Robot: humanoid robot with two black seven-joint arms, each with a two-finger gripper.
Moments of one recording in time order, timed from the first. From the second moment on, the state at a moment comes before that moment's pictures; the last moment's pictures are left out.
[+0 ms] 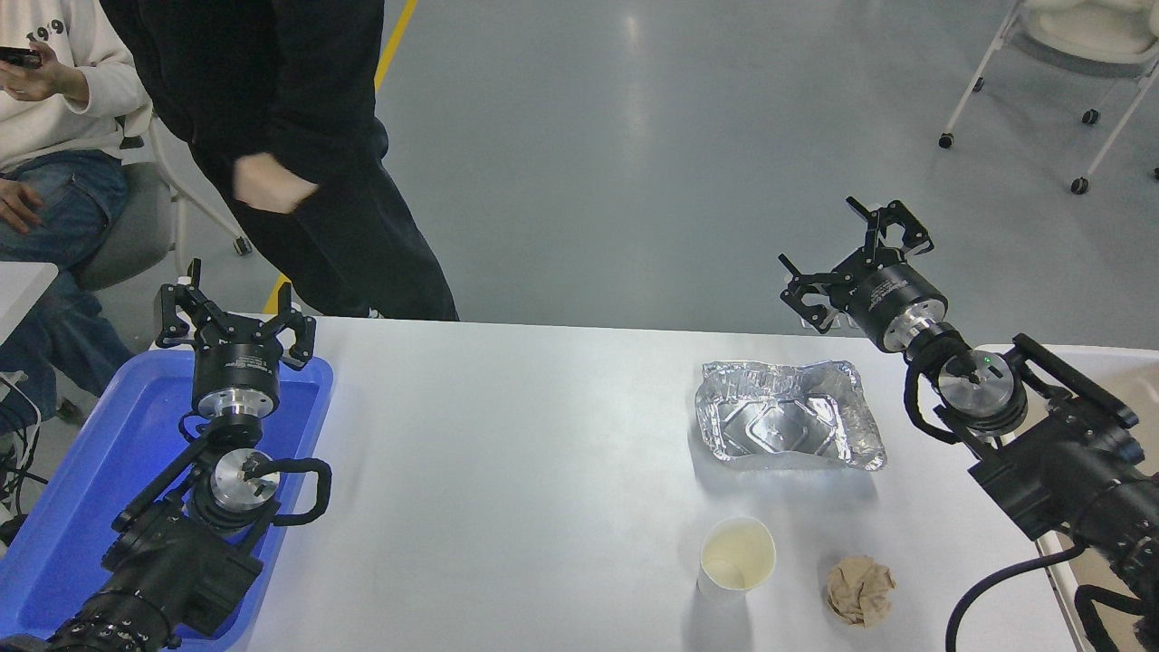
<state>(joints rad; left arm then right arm) -0.52 0.13 -1.20 -0.59 0.09 -0.33 -0.56 0.71 -0.29 0.80 0.67 0.23 0.30 0.00</state>
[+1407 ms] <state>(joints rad) -0.52 0.14 -1.19 -0.59 0.09 -0.33 -0.56 0.79 -0.50 0.63 0.90 0.11 0.20 -0.01</state>
